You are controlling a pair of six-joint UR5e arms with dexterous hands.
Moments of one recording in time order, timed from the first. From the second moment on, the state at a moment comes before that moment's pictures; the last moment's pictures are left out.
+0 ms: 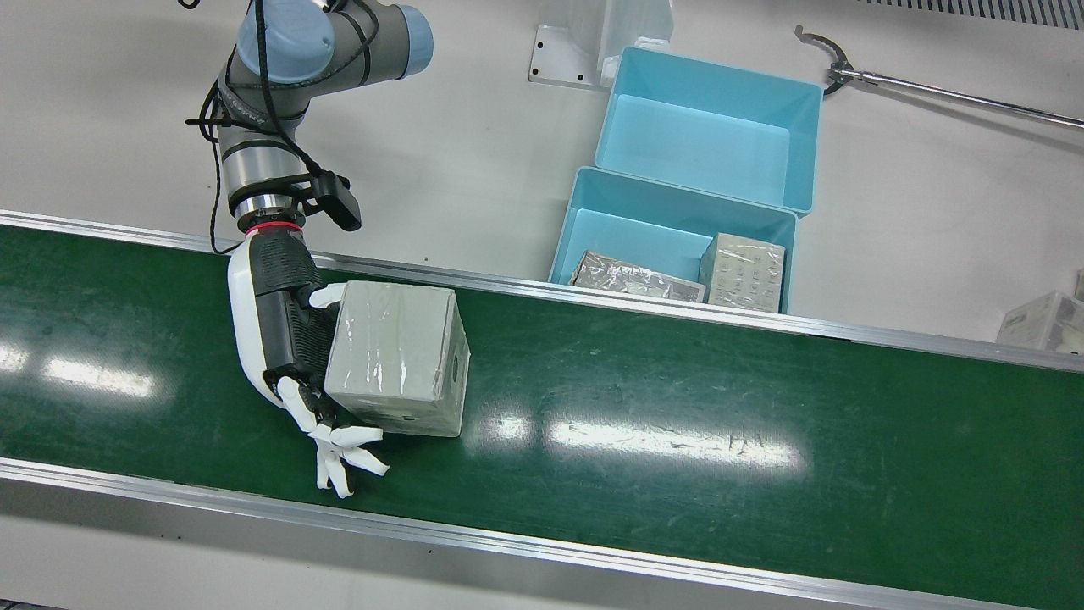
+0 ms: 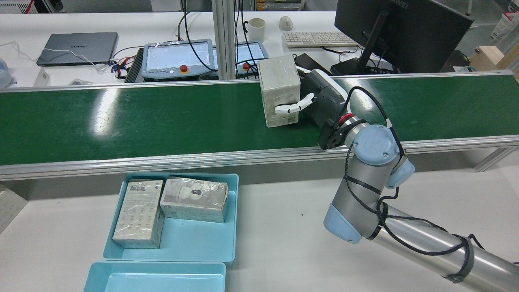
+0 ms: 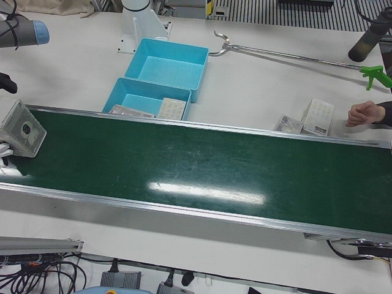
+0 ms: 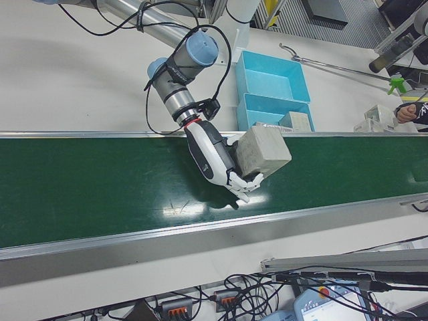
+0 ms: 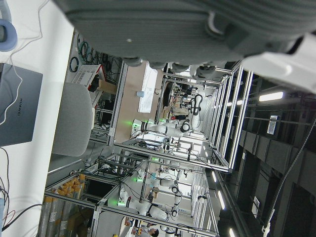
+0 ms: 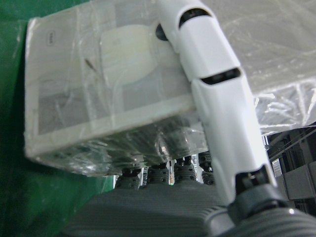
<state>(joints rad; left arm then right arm) -1.86 -1.90 -1.77 0.60 1.96 -0.16 0.77 -0.96 1.64 -3.54 -1.12 -0.07</state>
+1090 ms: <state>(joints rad) -1.86 -1.90 -1.77 0.60 1.96 -0.16 0.57 -0.58 1.66 -3.80 -1.25 -0.05</state>
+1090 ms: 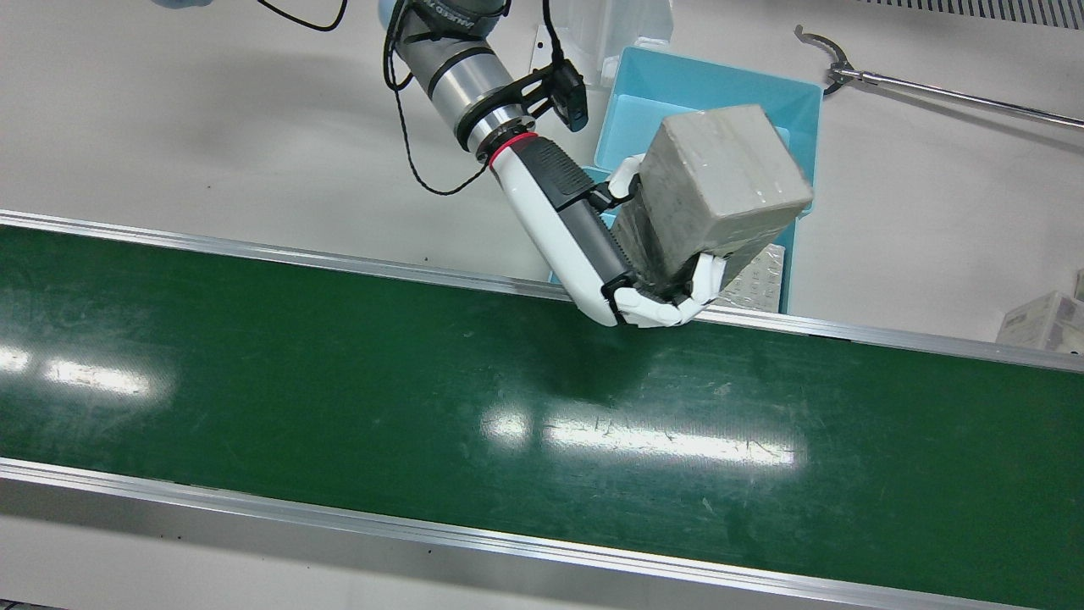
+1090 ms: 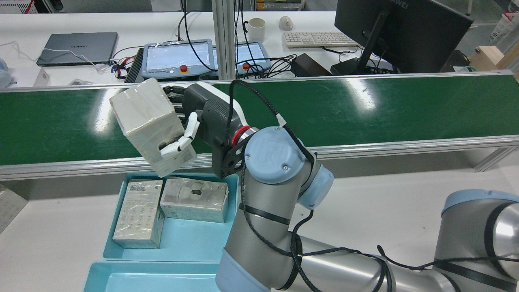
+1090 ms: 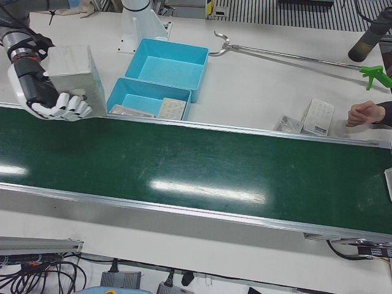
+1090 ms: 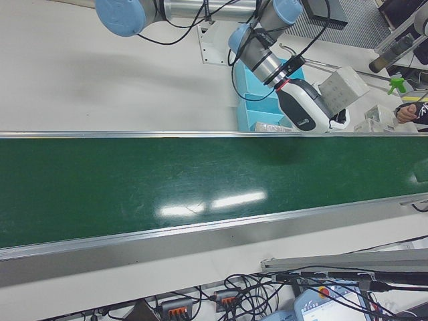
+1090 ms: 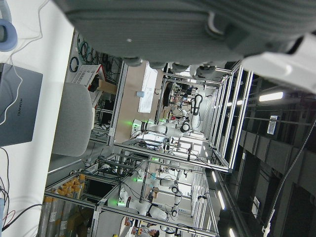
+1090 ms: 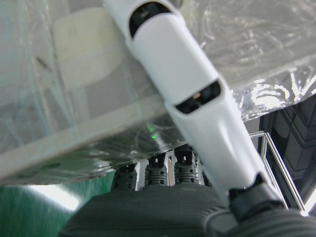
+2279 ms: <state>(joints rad) -1.86 -1.90 -1.77 0.60 1.96 -0.16 0.47 -0.48 1.54 -3.83 -1.51 0.17</state>
